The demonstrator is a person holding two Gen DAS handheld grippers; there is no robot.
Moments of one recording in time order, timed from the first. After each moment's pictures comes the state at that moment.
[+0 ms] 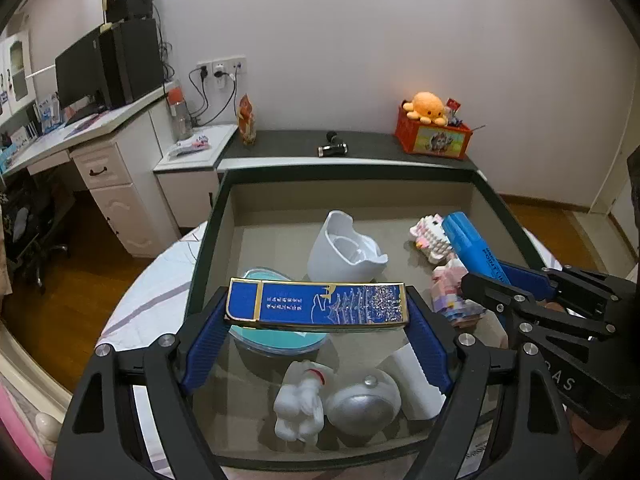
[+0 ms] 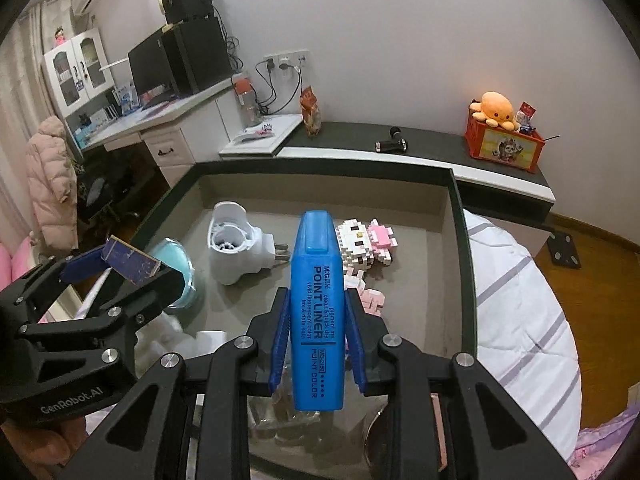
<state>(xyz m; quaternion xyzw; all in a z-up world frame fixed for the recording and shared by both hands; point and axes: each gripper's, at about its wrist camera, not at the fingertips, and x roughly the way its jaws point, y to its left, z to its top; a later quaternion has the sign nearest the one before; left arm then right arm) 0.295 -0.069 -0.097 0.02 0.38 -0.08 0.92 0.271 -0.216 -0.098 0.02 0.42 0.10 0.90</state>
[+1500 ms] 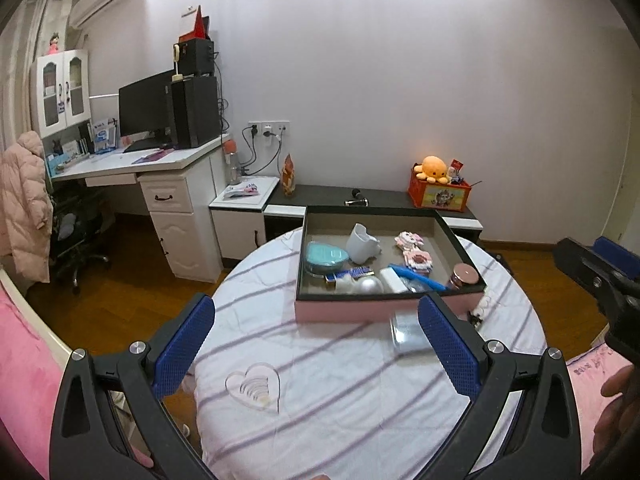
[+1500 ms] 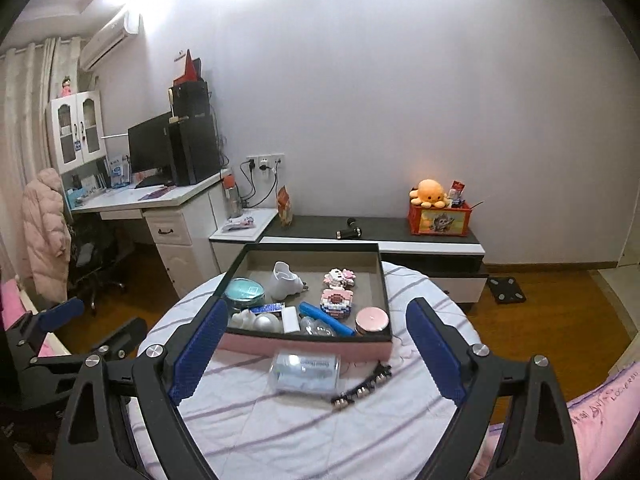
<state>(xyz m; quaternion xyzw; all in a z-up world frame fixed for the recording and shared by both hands) 0.057 -0.003 0.013 0.00 0.28 -0.03 0.96 0.029 -0.189 0.042 0.02 0.24 0.02 0.97</state>
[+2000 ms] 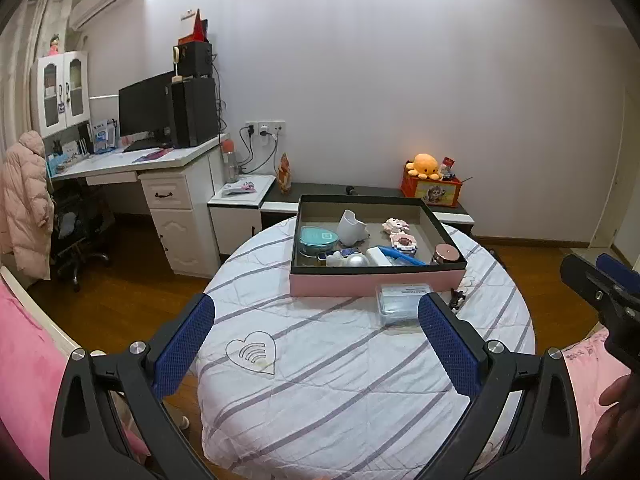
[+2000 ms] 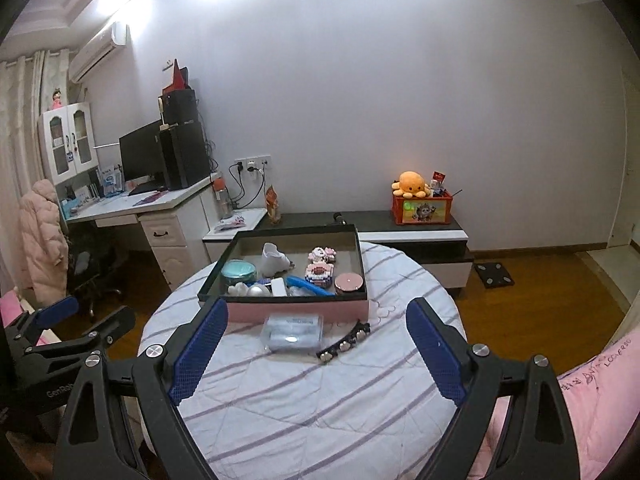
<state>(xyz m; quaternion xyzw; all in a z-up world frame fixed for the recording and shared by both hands) 0.010 -0.008 0.011 0.00 0.27 -0.04 0.96 -0.026 -0.204 0.029 0.05 0.24 0.00 0.97</state>
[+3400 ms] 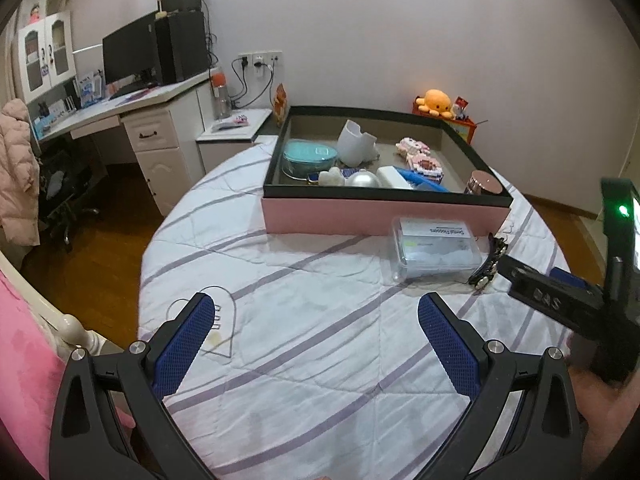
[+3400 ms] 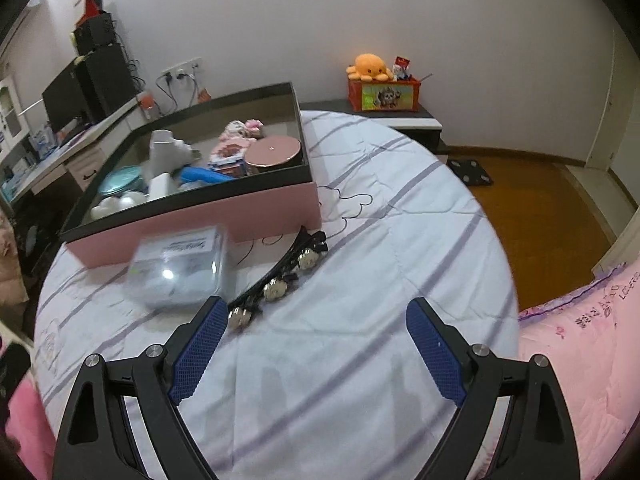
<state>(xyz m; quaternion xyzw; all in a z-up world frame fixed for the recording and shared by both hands) 0.092 -0.032 -0.090 0.00 0.38 -0.03 0.92 0.112 -0.253 -0.124 0.10 0.42 -0.08 0.90</state>
